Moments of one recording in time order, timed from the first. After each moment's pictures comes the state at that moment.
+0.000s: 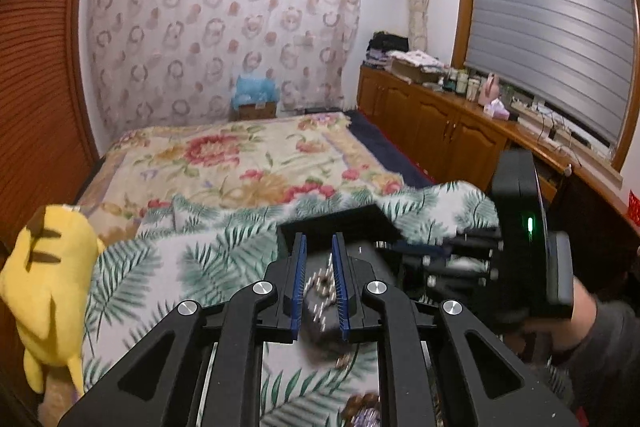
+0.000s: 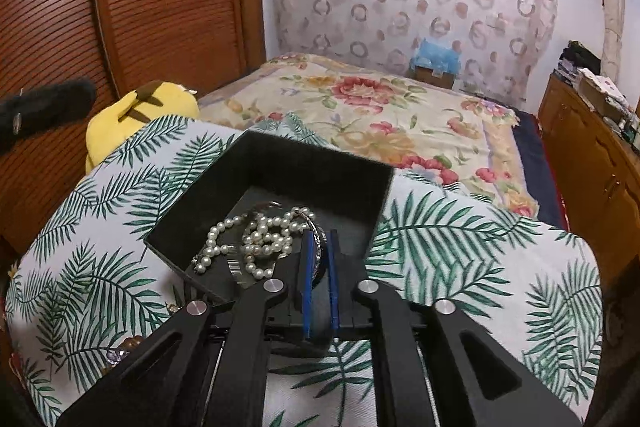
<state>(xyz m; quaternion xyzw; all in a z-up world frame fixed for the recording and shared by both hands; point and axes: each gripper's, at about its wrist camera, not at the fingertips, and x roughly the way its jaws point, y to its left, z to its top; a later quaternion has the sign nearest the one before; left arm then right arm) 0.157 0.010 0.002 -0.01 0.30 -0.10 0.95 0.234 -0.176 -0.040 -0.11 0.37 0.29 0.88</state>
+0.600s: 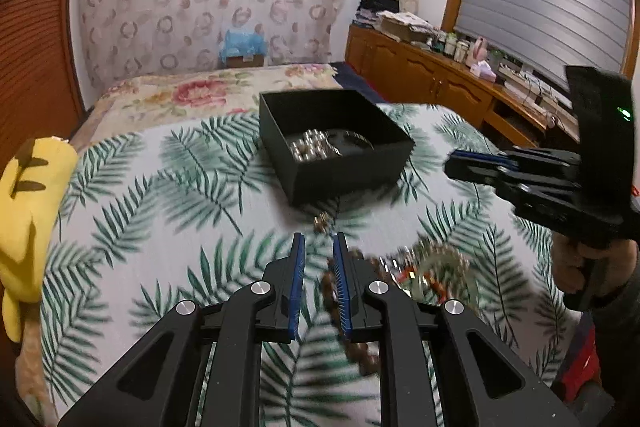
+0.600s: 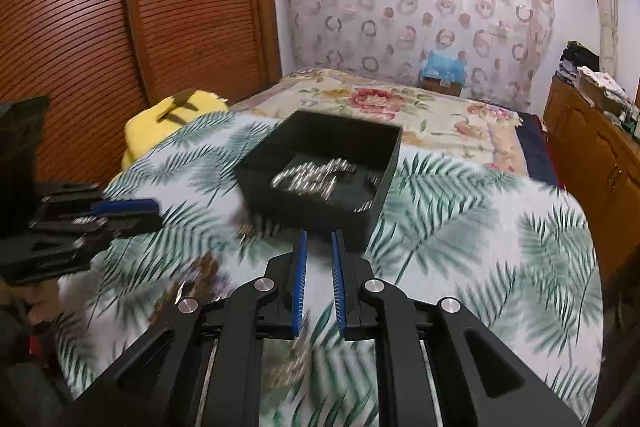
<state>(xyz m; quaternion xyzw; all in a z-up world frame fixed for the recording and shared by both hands) 0.078 0.005 -0.067 -0.02 0.36 -0.13 0.92 0.132 -0.226 -0.025 -0.08 0.34 0.32 0.88</state>
